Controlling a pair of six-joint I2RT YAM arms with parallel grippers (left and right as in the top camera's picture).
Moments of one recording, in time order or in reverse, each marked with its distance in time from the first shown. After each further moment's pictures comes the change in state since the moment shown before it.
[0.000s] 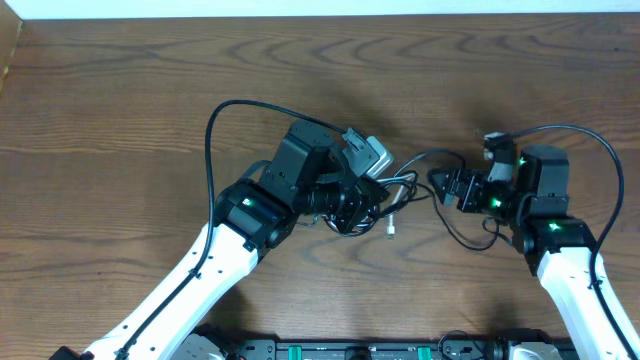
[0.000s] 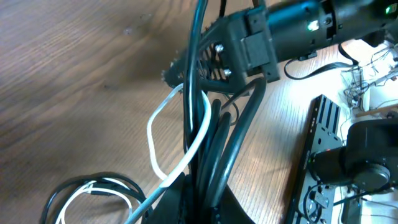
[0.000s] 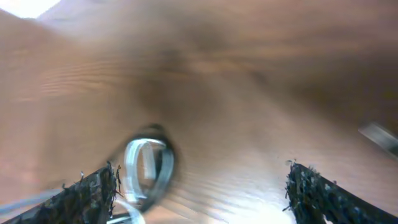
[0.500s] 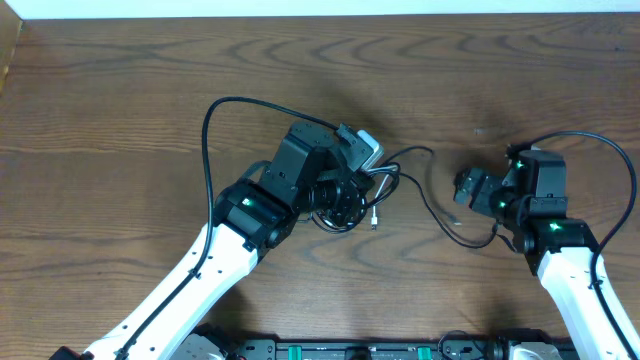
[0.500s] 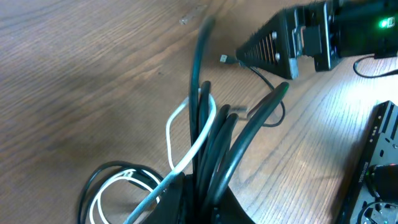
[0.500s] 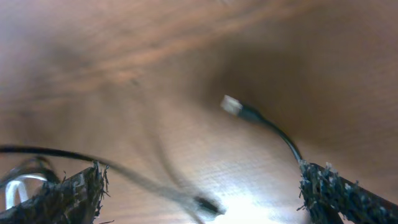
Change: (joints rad) left arm 0.000 0.000 0.000 -0.025 -0.199 -0.004; right arm -0.002 0.000 0.000 -0.069 0.339 0.056
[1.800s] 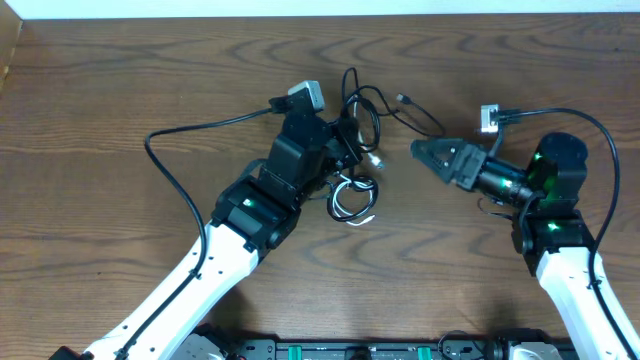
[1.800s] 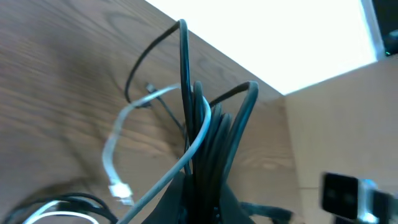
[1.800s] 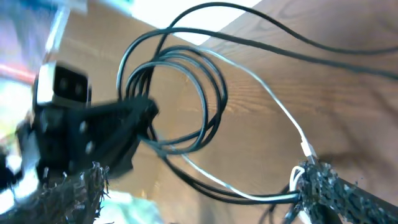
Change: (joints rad) left arm -0.013 -0.001 0.000 0.291 -0.394 -0.971; right arm 0.025 0.000 0.000 0.586 -0.841 0.515
